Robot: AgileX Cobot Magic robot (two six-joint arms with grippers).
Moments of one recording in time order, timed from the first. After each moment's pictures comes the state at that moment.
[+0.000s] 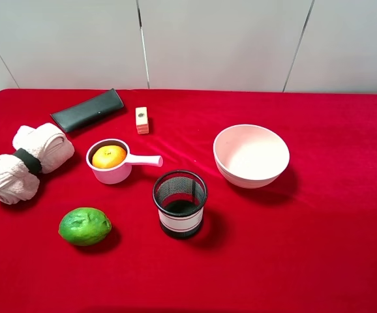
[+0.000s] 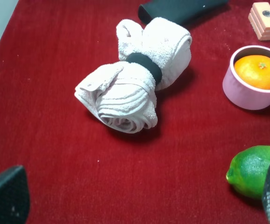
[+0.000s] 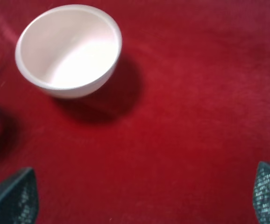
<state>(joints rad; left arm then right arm) -0.09 -0.01 -0.50 0.15 1.07 -0.15 0.17 0.23 -0.70 0.06 1.19 -0.01</state>
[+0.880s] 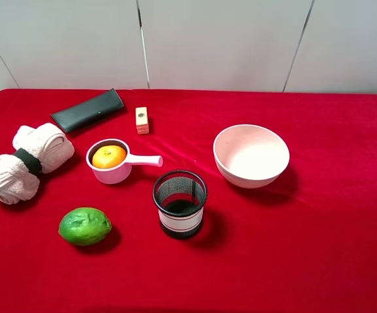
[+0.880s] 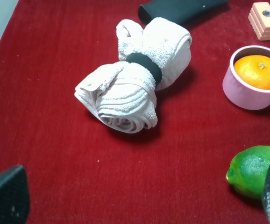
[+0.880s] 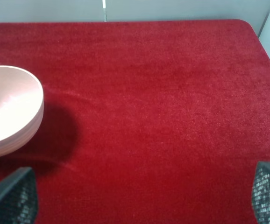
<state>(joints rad) -0.09 -0.01 -0.50 0.15 1.07 -0.15 -0.08 -0.01 -0.49 0.06 1.03 -0.02</state>
